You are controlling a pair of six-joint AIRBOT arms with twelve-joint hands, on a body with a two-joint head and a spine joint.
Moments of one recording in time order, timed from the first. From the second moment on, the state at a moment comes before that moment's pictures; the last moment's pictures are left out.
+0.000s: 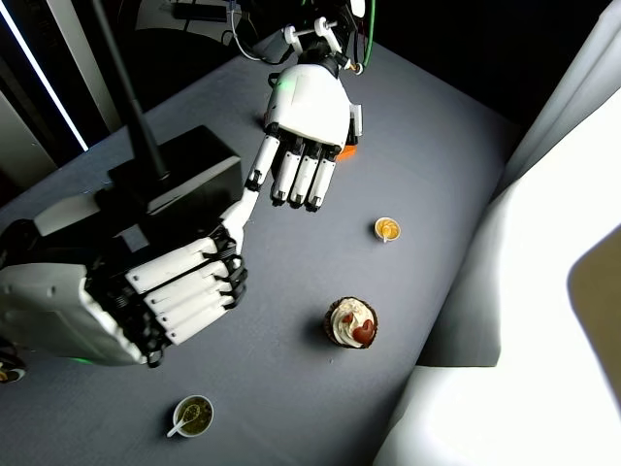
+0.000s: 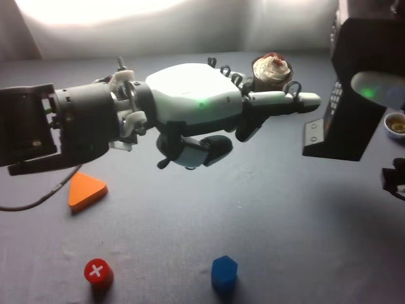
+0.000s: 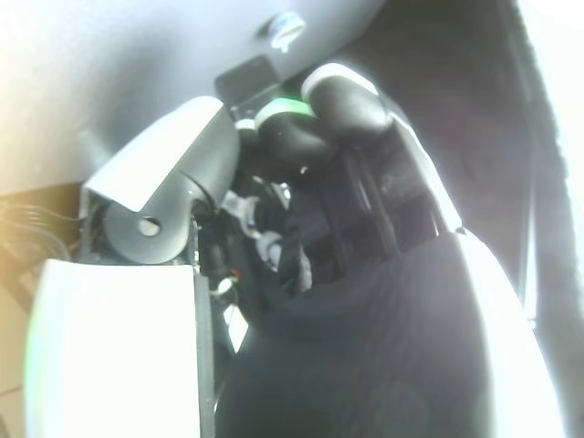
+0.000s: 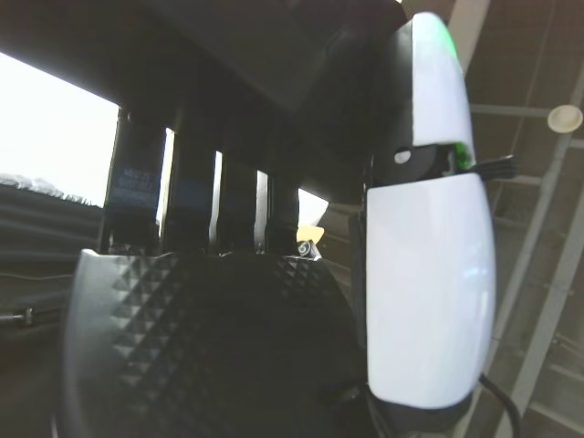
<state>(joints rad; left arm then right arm) 0.38 -0.90 1.30 0.77 -0.58 0.20 -0.70 -1.15 1.31 0.23 1.40 0.23</state>
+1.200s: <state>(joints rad) 0.43 -0.85 1.34 0.75 -0.63 0.16 -0.66 -1.16 1.34 0.21 1.37 0.23</state>
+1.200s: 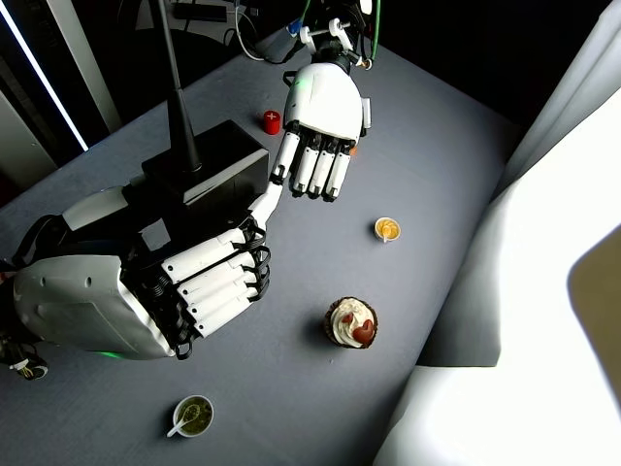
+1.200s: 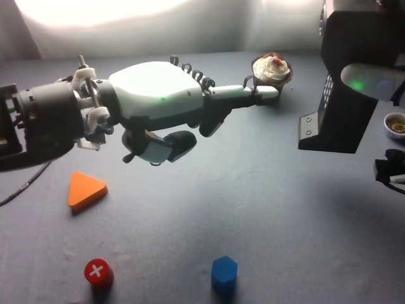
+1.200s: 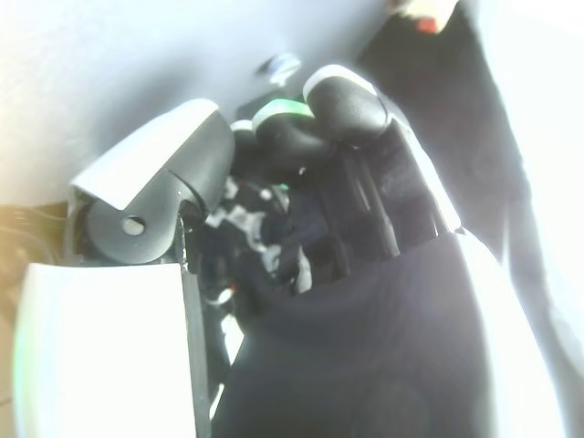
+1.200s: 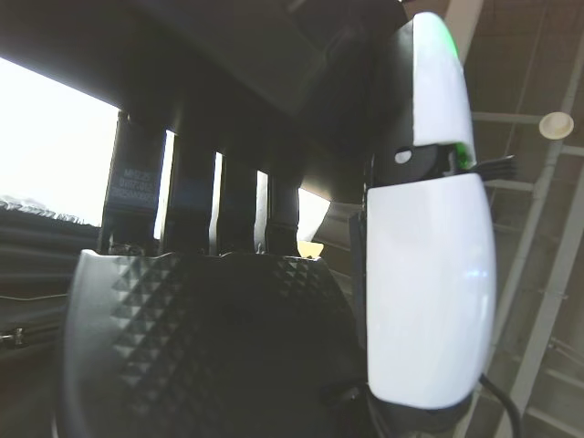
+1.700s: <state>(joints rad) 0.39 -0.97 1.37 0.65 -0.56 0.25 -0.66 -1.16 1.34 0.21 1.36 0.23</state>
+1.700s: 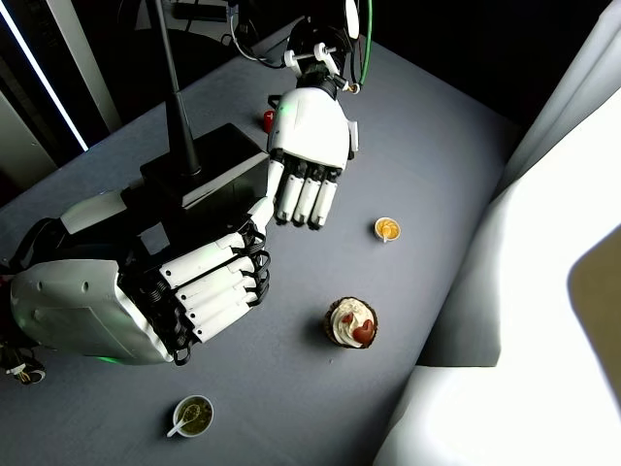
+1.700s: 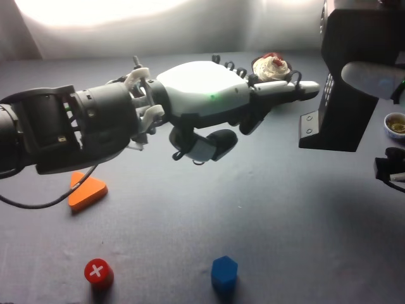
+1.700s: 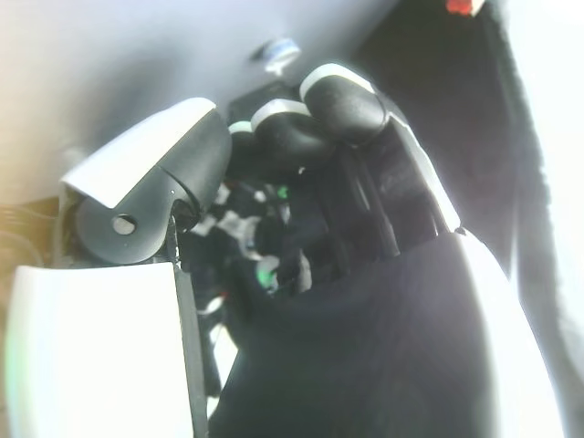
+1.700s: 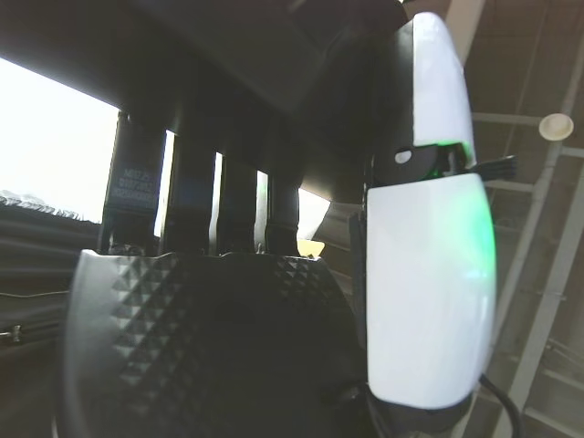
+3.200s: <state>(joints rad) 0.33 -0.68 1.37 1.21 -1.41 -0.73 -0.82 -1.17 1.42 0.32 1.57 0.23</state>
